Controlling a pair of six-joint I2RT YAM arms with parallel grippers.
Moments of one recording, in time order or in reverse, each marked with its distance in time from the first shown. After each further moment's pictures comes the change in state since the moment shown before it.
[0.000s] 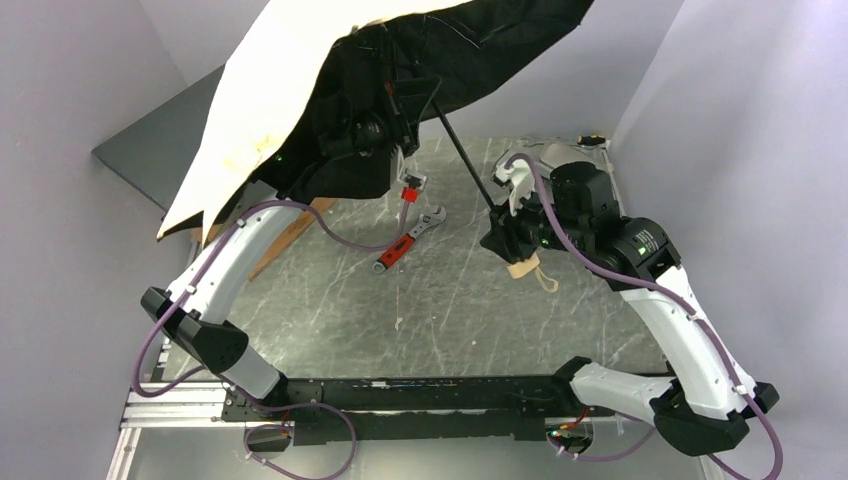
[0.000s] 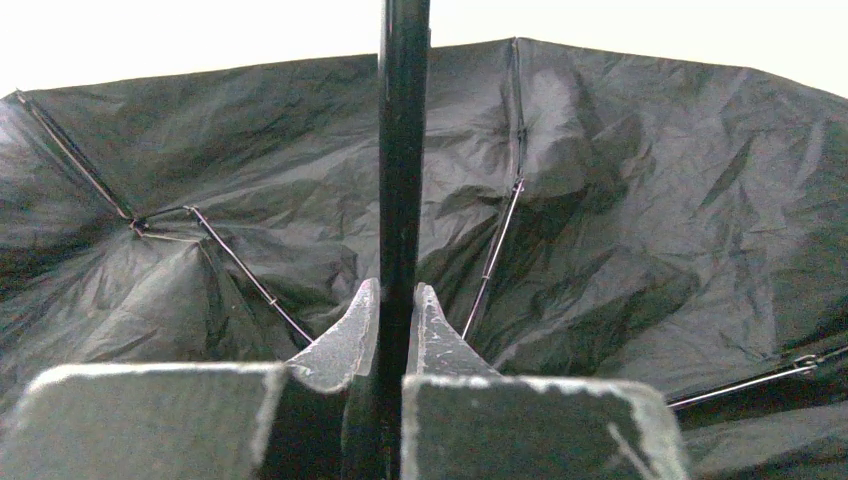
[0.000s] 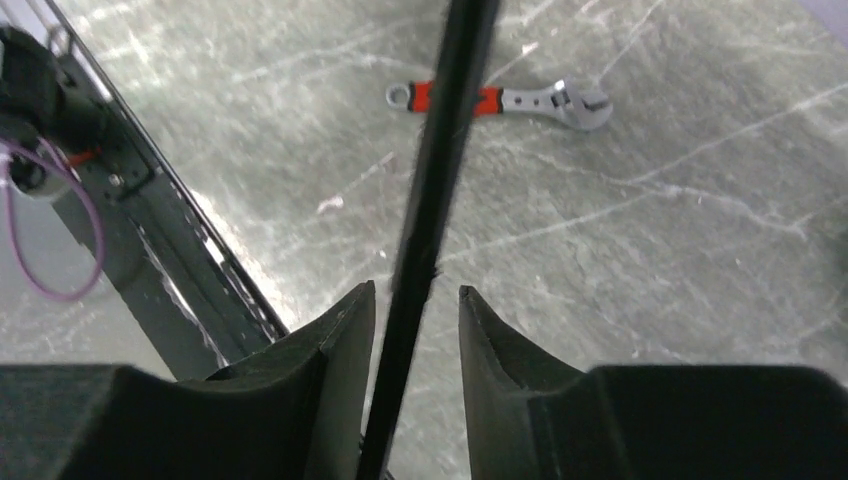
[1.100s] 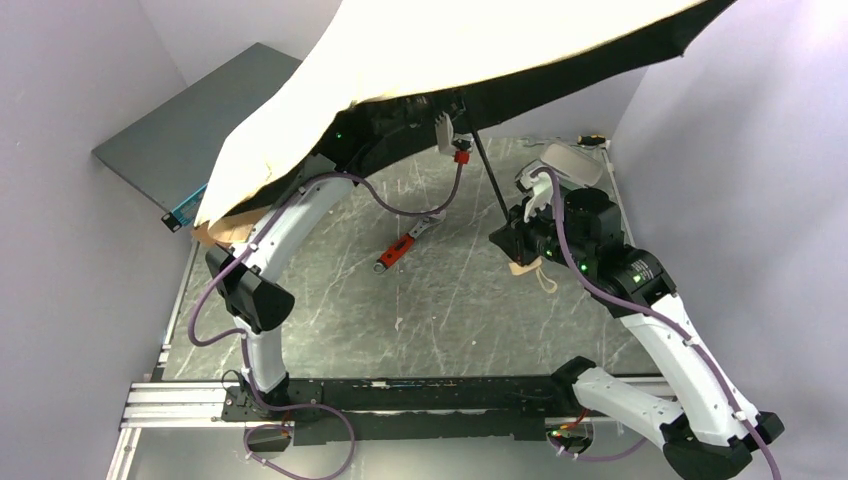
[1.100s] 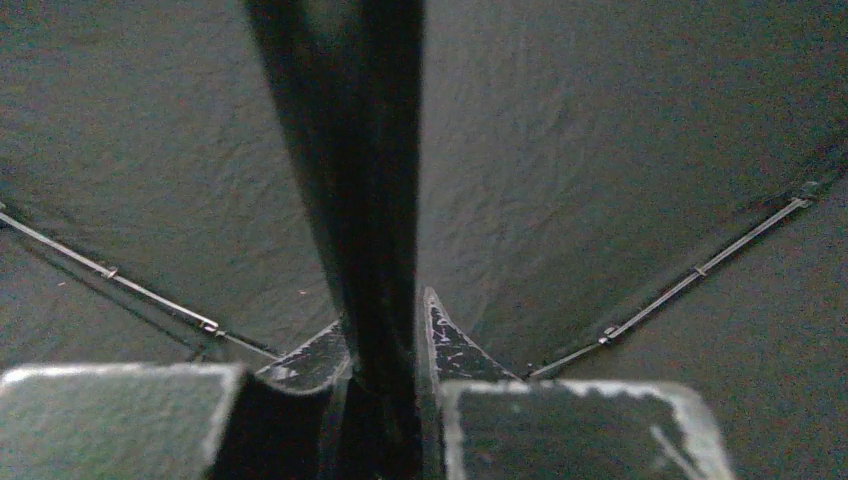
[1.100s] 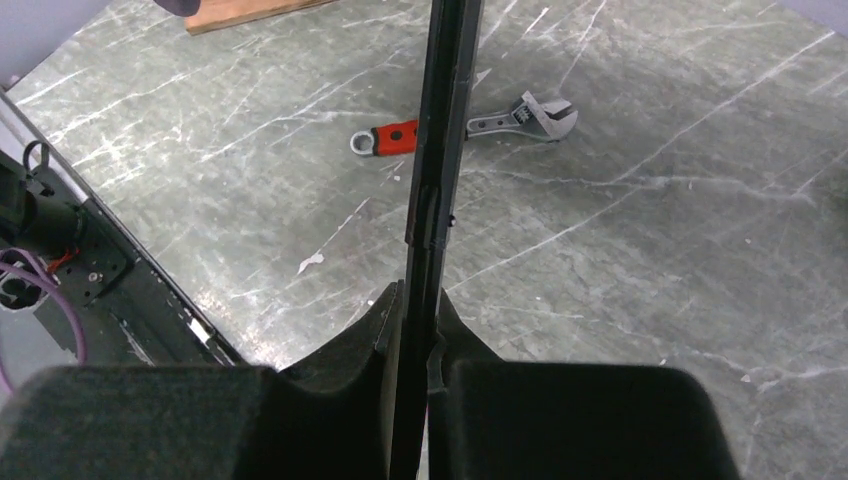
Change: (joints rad) left arm -0.041 0.336 0.295 0.194 -0.224 0.001; right arm -0.042 -0.178 -0.307 0.223 0.061 0.125
